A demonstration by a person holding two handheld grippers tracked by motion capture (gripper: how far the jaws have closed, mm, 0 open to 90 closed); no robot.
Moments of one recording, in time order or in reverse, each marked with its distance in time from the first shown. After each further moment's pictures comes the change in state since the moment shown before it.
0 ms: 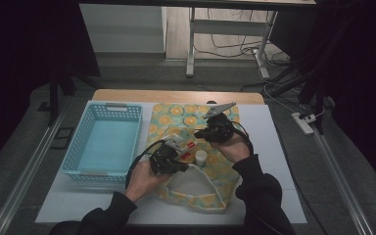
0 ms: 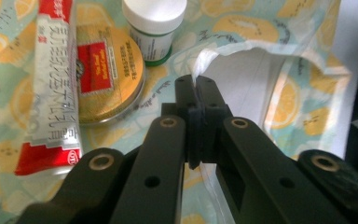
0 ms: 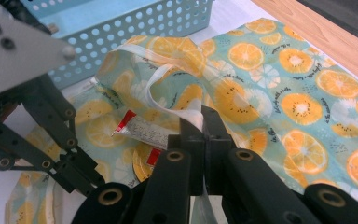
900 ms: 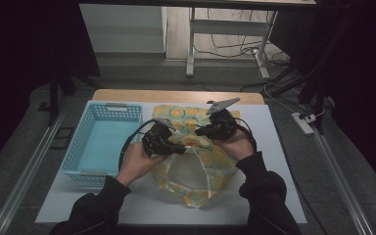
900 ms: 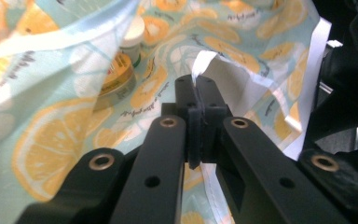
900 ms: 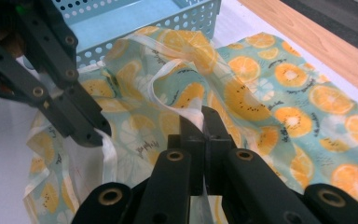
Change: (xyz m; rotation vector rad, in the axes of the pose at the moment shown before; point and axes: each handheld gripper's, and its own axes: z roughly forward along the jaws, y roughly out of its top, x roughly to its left) left arm 0.011 0.037 -0.058 -0.060 -0.034 -0.020; right arm 0.002 0.012 -0.017 -0.015 0.019 0.000
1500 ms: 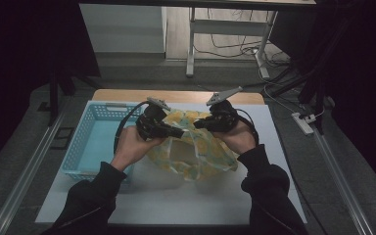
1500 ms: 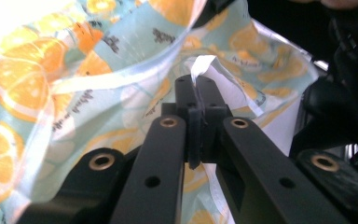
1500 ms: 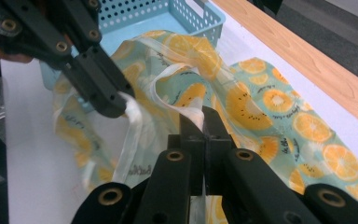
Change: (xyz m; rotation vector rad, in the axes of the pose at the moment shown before) left arm 0.012 0.030 -0.041 -0.069 -0.012 -0.016; right arm 0.003 0.027 -0.018 -0.023 0.013 -0.010
